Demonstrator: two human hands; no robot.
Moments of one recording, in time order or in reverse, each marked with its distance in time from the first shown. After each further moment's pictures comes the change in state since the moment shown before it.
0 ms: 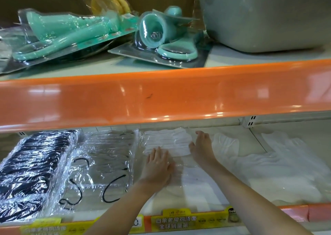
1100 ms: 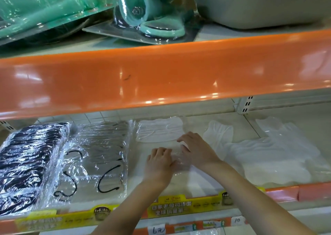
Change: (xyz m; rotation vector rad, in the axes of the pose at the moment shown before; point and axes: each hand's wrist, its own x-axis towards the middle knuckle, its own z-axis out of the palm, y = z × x) left_hand -0.023 0.026 0.006 -0.124 0.110 0.031; right_hand -0.042 0.010 -0.014 -0.249 -0.176 -0.411
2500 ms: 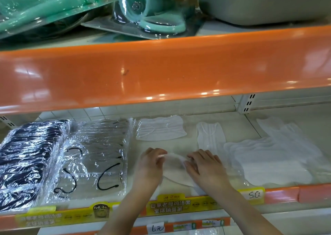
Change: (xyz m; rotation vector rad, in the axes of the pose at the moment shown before) left_hand -0.023 -0.012 -0.017 -0.479 0.265 -0.088; right_hand -0.061 0.010 0.026 -0.205 0.300 -0.002
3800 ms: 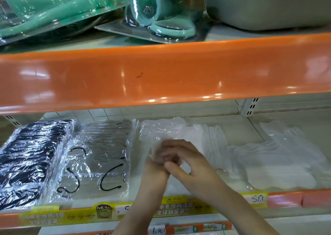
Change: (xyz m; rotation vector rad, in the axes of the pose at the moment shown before) left_hand -0.027 0.068 -0.031 -0.901 0.020 -0.227; right_hand 0.021 -0.077 -0.079 0.810 -0.164 -0.099
